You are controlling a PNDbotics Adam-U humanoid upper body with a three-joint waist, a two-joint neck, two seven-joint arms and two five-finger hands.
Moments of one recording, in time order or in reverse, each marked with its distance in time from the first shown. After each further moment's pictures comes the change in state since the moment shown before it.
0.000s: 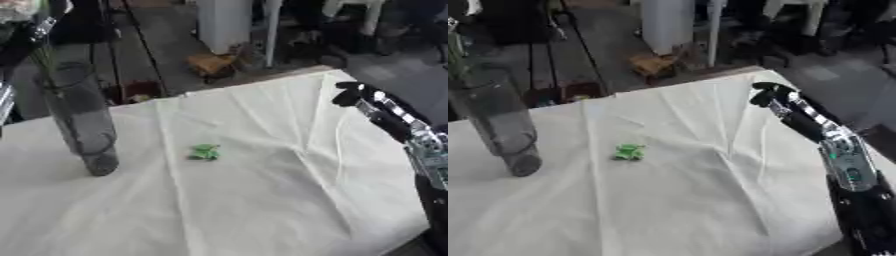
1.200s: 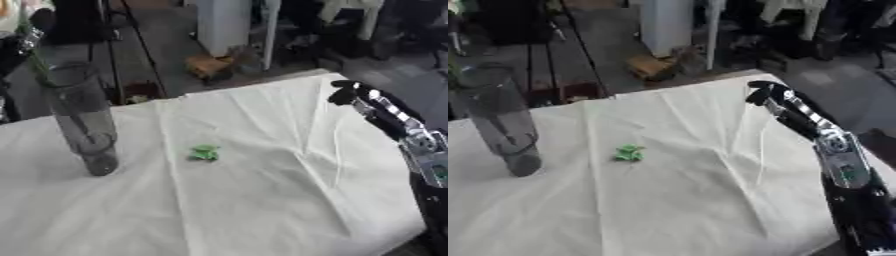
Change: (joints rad) left arm 0.059 0.002 -0.011 -0.050 -0.027 -0.028 0.034; right arm 0.000 0.000 -0.005 0.003 -0.001 -0.004 -0.004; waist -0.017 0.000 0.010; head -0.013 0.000
